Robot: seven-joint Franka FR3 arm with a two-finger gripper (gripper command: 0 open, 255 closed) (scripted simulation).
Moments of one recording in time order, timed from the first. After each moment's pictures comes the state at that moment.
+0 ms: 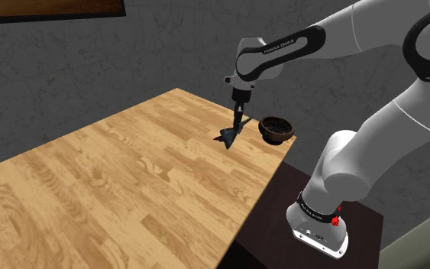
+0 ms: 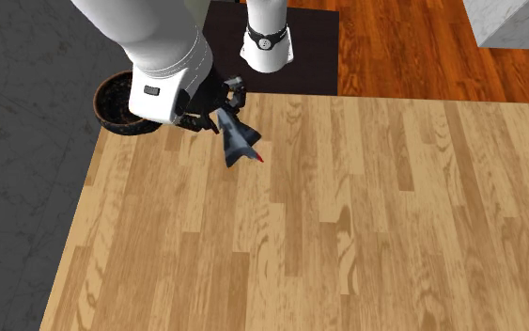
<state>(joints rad) 0.18 -0.33 -0.35 -2.47 0.05 2.06 -0.76</state>
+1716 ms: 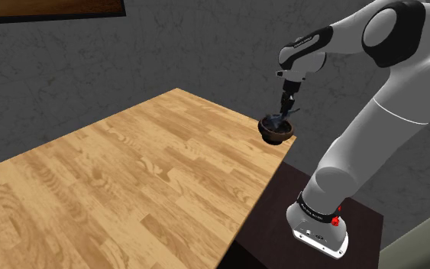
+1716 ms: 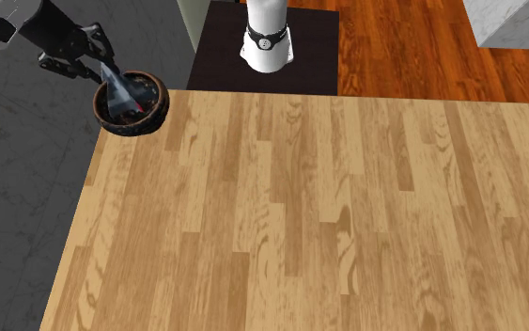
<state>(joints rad) -0.05 -0.13 -0.79 -2.27 -0.04 2.00 -1.39</state>
